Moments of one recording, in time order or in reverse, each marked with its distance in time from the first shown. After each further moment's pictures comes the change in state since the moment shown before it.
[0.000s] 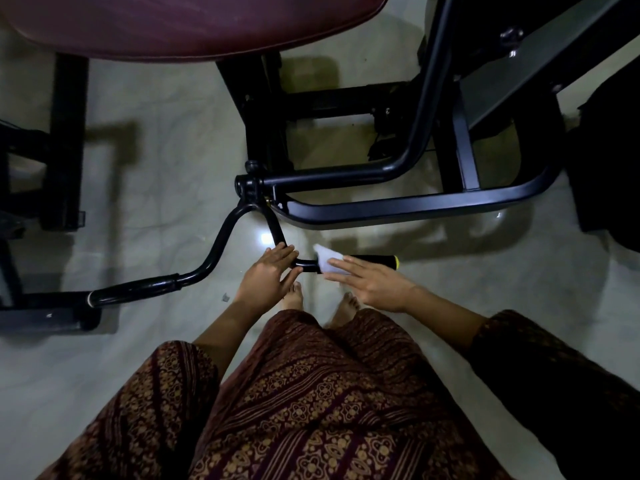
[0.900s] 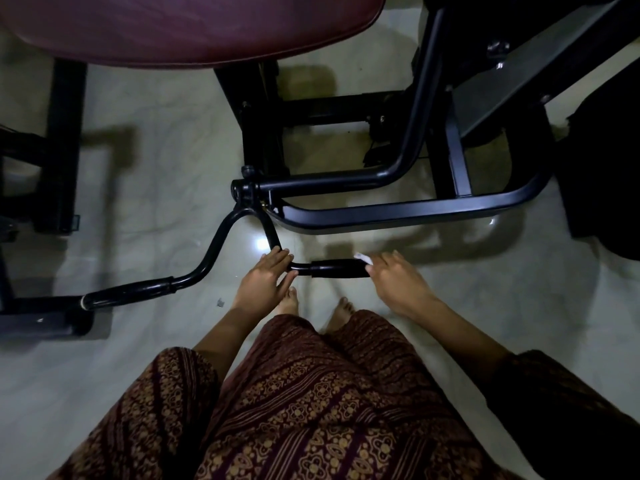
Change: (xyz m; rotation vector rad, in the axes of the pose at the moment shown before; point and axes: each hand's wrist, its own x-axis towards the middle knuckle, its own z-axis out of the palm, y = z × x) left_hand -0.004 0.006 0.002 -0.002 0.000 -0.034; right_hand -0.025 0.002 -0.020 0.280 -0.236 0.664
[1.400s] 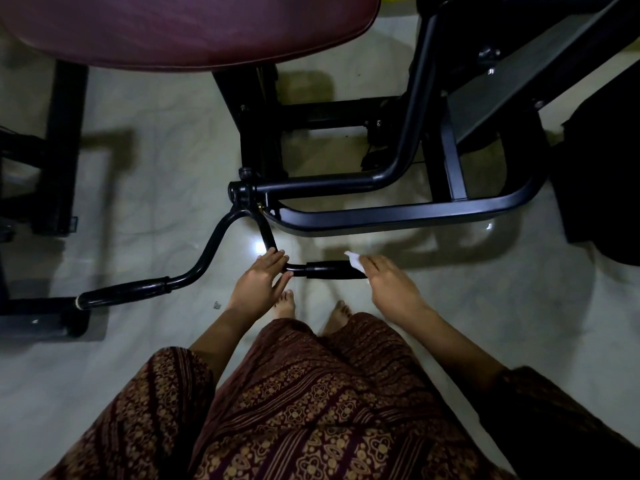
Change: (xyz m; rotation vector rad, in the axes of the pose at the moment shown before) left_hand 0.000 0.002 0.001 -0.006 0.018 -0.022; right_hand -0.006 -0.012 -0.006 0.206 -0.008 0.161
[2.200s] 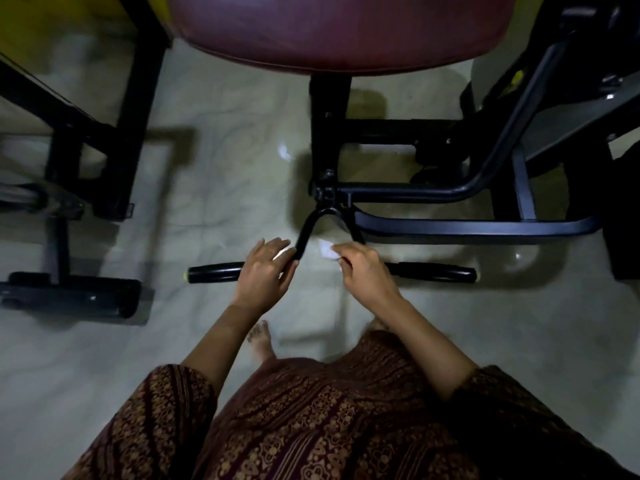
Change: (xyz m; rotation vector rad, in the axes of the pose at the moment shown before) left_hand -0.057 -0.114 -0.089 0.109 0.318 0.107; right_hand 0.047 -0.207 0.014 0.348 0.200 -0.134
